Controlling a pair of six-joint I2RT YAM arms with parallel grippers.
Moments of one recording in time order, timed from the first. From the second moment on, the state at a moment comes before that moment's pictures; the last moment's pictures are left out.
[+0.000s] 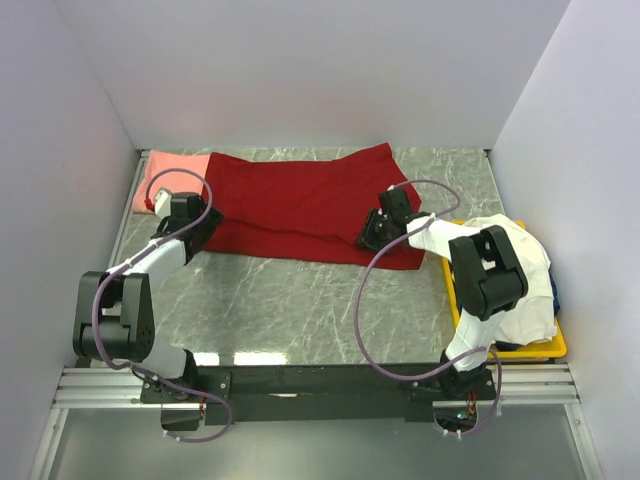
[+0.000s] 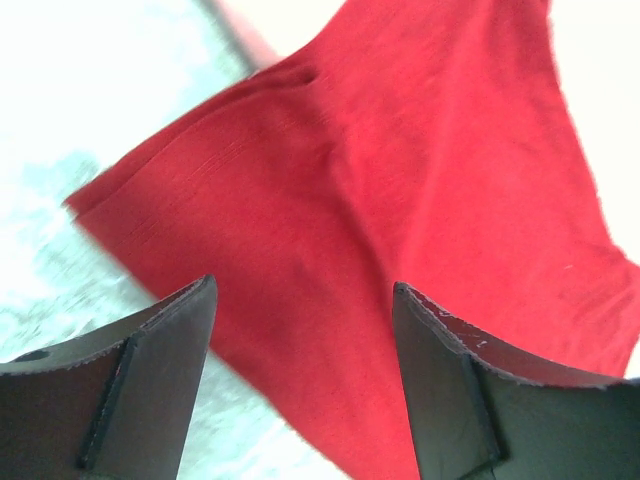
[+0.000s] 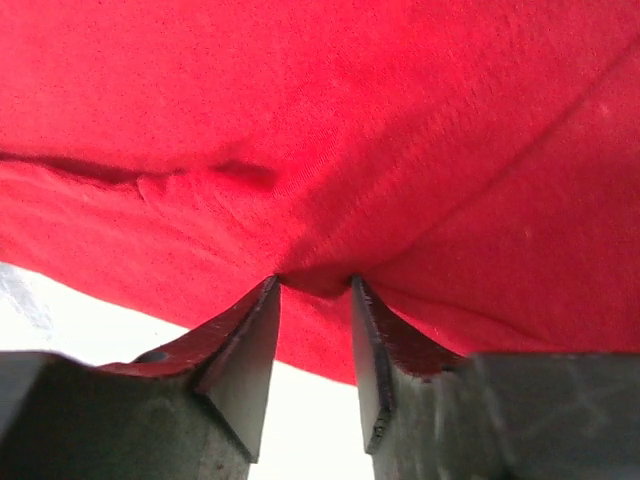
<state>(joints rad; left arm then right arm) -0.05 1.48 0.81 0.00 -0.20 -0.97 0.34 1.79 1.02 -0.19 -0.17 0.71</state>
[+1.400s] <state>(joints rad) -0.06 1.43 0.71 -0.06 -0.23 -1.04 0.34 2.01 1.62 -0.48 -0.04 0.56</state>
